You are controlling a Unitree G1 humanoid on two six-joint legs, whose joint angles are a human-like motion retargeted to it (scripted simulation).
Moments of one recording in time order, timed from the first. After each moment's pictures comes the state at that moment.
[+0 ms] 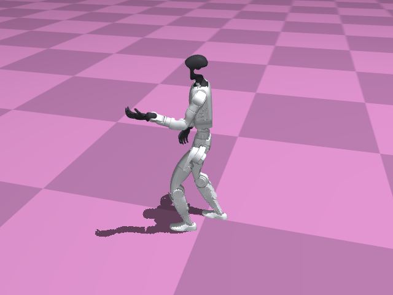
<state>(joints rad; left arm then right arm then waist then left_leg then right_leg) -0.62 0.22 0.04 0.24 -0.88 -0.30 0.35 -0.02 -0.40 0.46 0.97 -0.11 -0.03 0.01 0.09 -0.05 0.16 -0.43 0.14 0.23 0.79 -0.53 0.00 0.04 0.01 -0.22 0.54 -0.66 -0.04</state>
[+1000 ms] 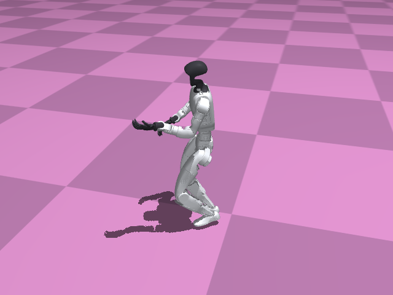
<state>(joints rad) -0.56 0.17 -0.04 0.13 -0.83 -0.26 0.40 -0.09 -0.52 0.47 0.42 -0.21 -0.10 -0.13 0.03 -0.11 0.19 -0.50 0.20 0.15 1.35 -0.70 -0.03 -0.29 0.03 -0.22 0.99 -0.87 -0.15</state>
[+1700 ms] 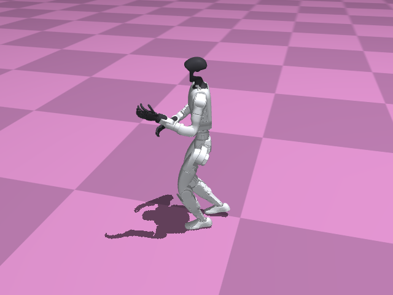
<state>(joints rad) -0.35 0.35 -0.05 -0.18 -0.56 -0.25 0.44 -0.13 -0.49 0.61 0.33 -0.15 -0.15 -0.15 0.04 -0.18 0.09 -0.38 -0.13 0.24 0.80 -0.40 0.03 -0.27 -0.22 -0.11 1.08 -0.57 0.04</state>
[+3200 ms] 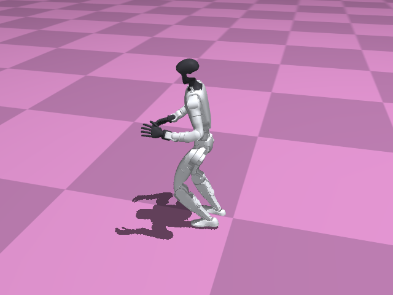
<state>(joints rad) 0.02 0.56 -0.13 -0.17 0.19 -0.20 0.57 -0.22 -0.43 0.43 0.47 -0.22 -0.16 -0.27 0.23 -0.11 0.15 -0.45 0.08 0.12 1.15 -0.70 0.09 -0.27 -0.02 -0.16 0.83 -0.75 -0.02</state>
